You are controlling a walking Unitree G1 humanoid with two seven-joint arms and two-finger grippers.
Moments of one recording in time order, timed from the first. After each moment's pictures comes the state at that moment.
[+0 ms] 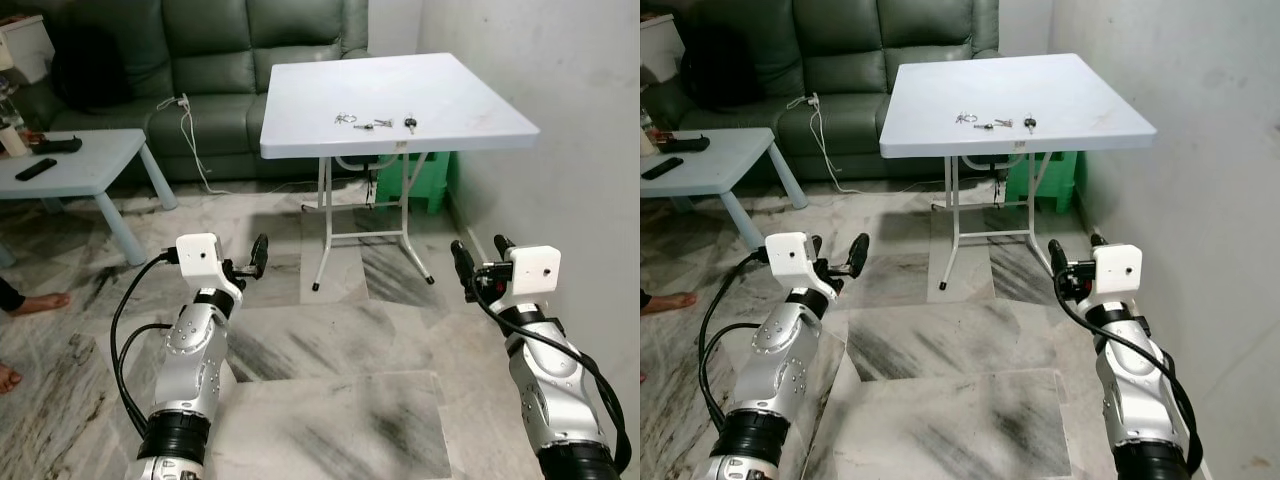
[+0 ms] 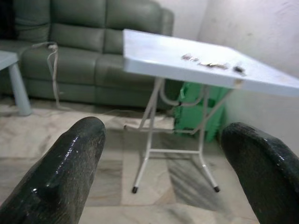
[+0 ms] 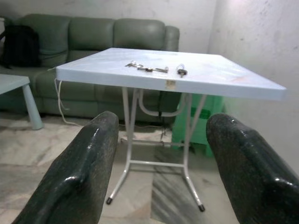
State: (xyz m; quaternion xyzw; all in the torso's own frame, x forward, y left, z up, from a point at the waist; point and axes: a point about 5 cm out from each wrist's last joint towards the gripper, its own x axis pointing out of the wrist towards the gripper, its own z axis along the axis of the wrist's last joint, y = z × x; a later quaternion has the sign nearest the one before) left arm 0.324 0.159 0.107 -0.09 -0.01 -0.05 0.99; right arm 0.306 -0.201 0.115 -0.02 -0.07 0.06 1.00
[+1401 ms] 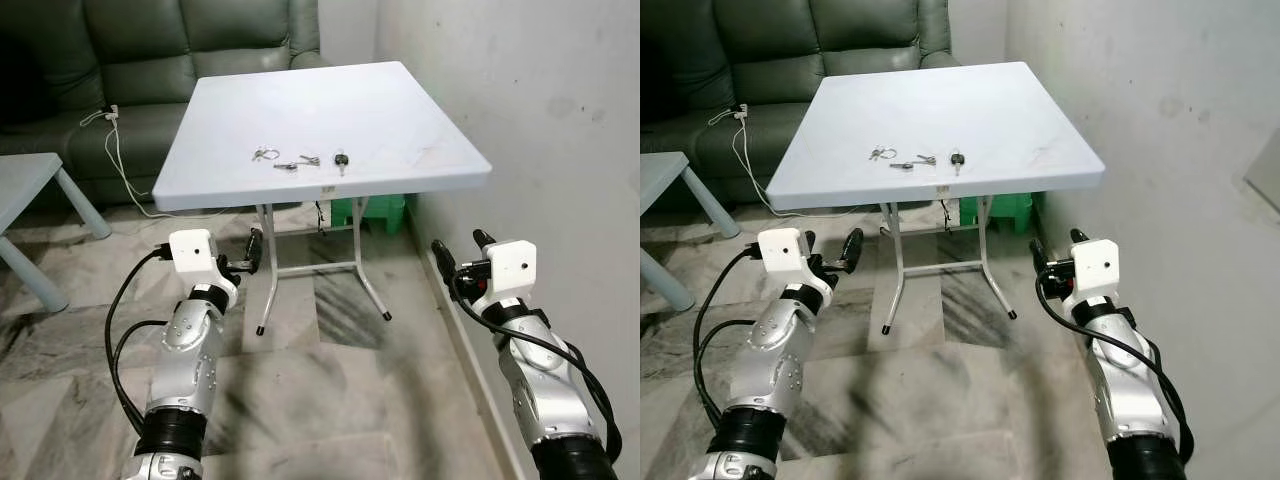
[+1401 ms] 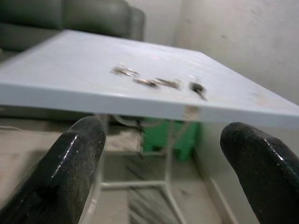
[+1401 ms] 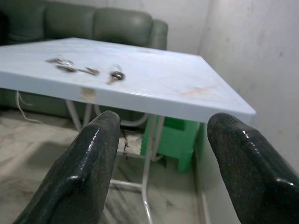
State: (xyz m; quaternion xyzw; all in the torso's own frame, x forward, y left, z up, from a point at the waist) left arm 0.326 0.134 0.109 -0.11 -0.01 -0.09 0.99; right arm 0.303 -0.208 0.109 -0.06 -0.05 0.07 0.99
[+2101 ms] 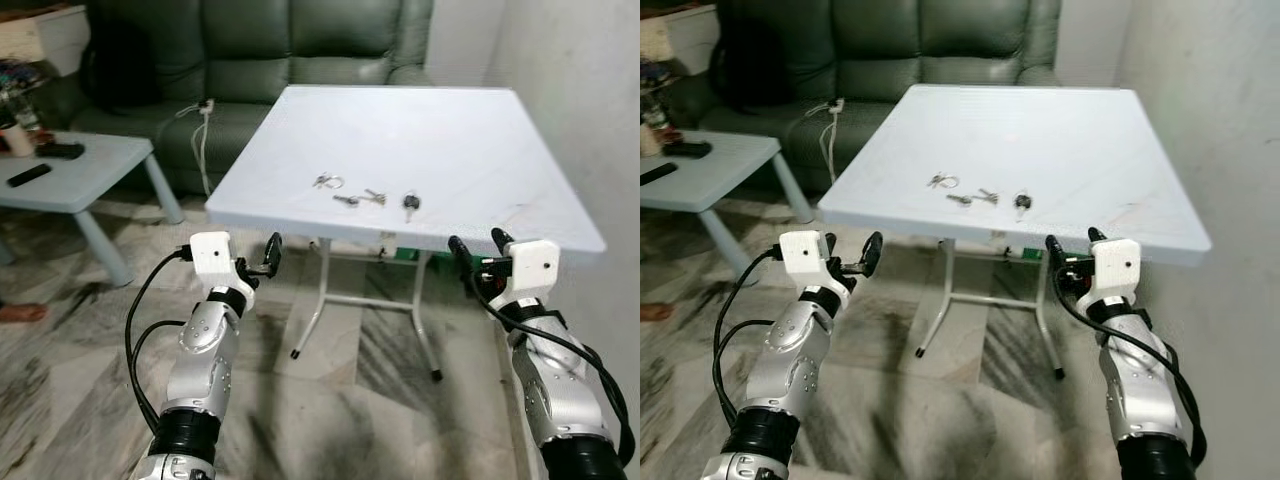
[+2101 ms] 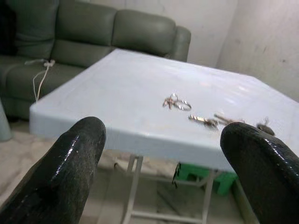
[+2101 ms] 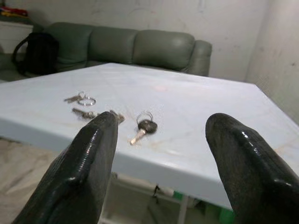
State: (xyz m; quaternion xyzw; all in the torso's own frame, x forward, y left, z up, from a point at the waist) left arm 0.327 0.141 0.111 -0.10 -0.01 -0.08 0.99; right arm 0.305 -0.205 0.116 -0.04 -0.07 0.08 0.99
